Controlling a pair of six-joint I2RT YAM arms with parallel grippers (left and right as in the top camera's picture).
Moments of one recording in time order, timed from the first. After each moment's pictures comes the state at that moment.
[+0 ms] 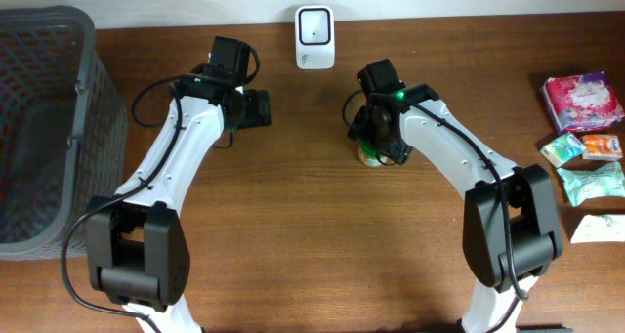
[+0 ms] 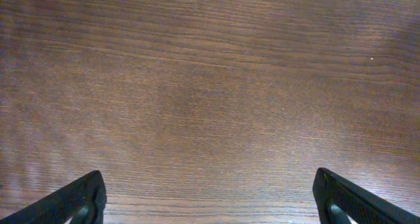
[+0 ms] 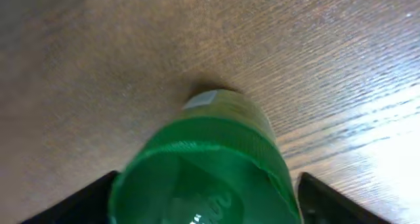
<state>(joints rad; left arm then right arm) -0.24 1.92 1.59 -0.83 -0.14 -0.31 0.34 1.98 1.49 -0.84 0.05 0.89</state>
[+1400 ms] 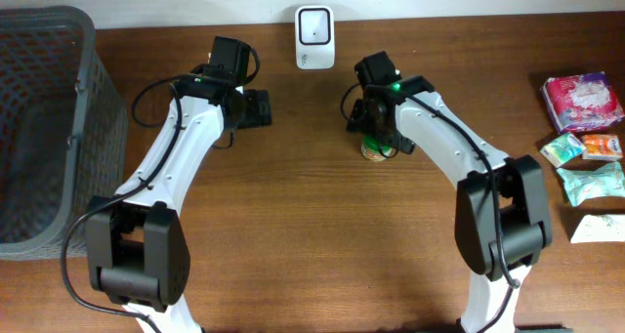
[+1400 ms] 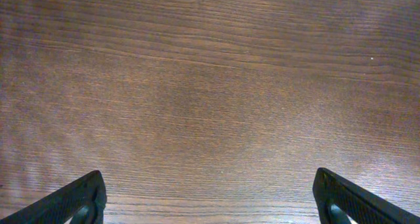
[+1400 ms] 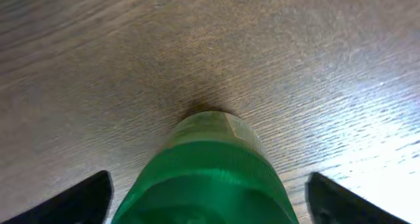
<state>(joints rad) -0.24 1.92 1.59 -0.83 -0.14 -0.31 0.34 2.05 1.58 -0.86 0.14 0.76</state>
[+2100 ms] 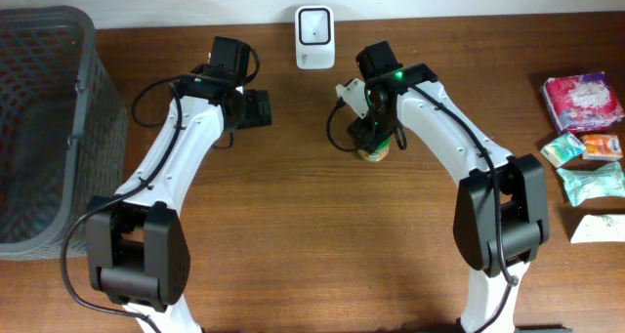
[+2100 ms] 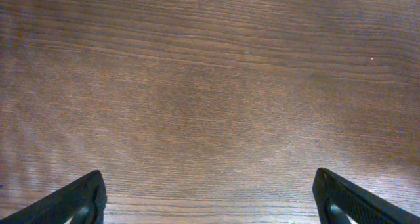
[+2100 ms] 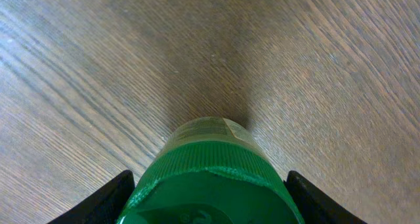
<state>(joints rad) -0.24 1.92 1.59 -0.83 -0.14 -0.31 0.33 2.06 1.68 -0.98 -0.04 -0.43</state>
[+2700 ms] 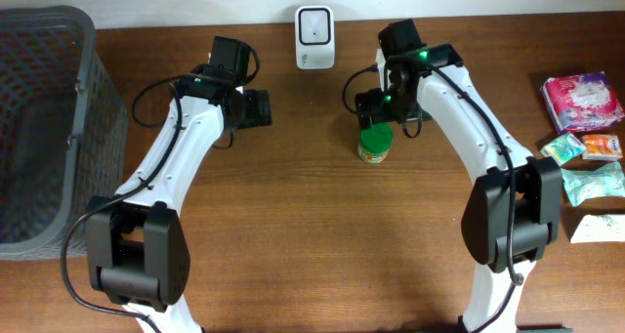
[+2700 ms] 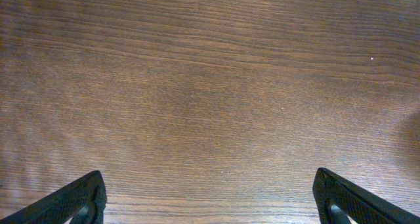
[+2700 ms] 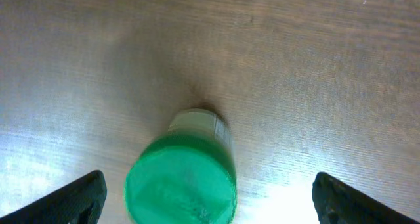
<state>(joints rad) -0.24 1.92 1.59 -0.83 -0.14 -0.31 0.26 2.07 1.80 -1.06 -0.05 0.13</state>
